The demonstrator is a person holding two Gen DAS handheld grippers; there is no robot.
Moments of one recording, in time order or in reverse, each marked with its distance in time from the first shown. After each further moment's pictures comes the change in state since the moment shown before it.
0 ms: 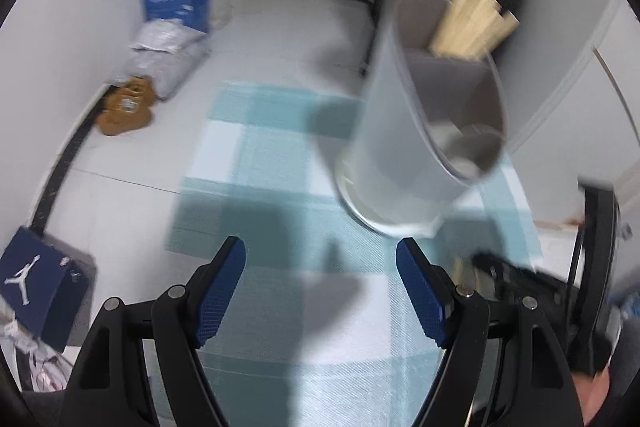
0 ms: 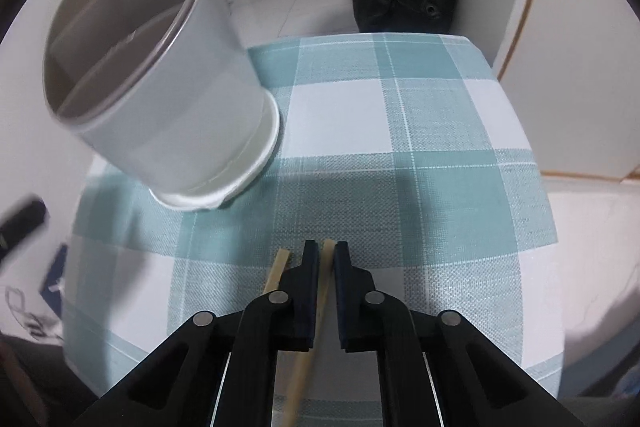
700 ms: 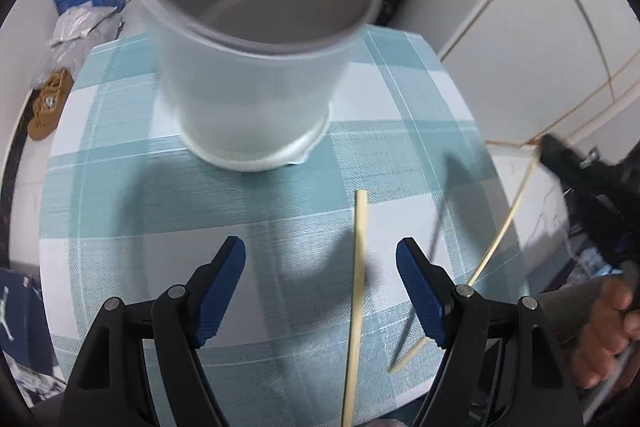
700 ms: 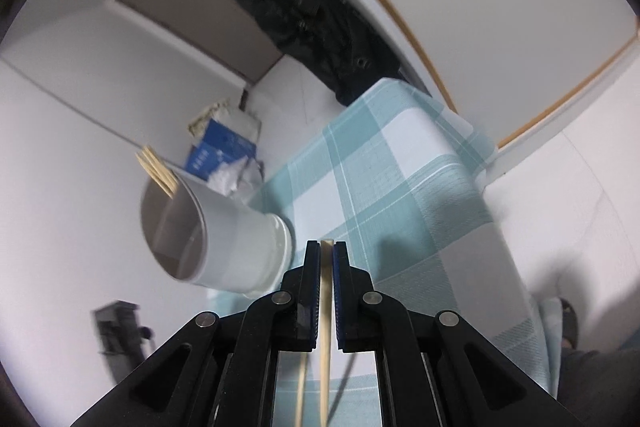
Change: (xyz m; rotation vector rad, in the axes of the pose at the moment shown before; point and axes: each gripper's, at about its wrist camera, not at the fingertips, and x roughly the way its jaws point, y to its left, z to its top) left arm 0.037 -0.075 -0.018 0.177 0.215 -0.124; right arm -0.074 -0.130 -0.011 0.498 -0.219 0.423
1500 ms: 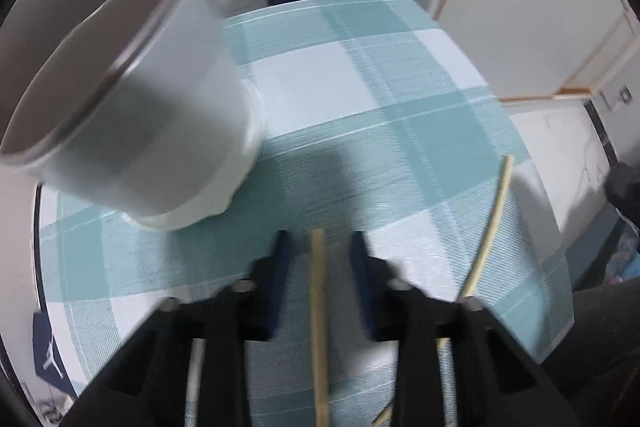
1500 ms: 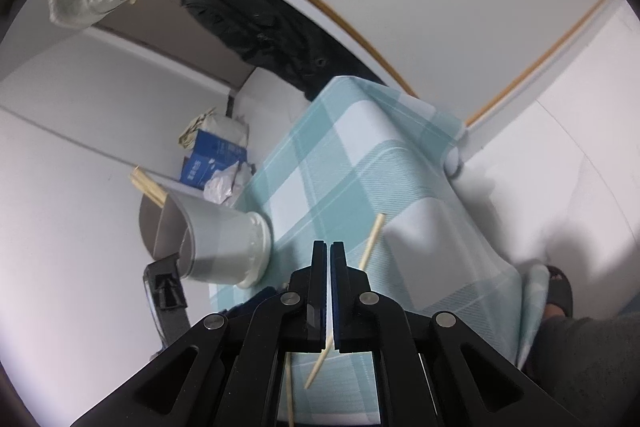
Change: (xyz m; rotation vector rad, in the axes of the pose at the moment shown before) left arm 0.036 -0.048 0.016 0.180 0.056 0.148; right arm -0.026 -0.042 -0.004 0.112 0.035 -0.023
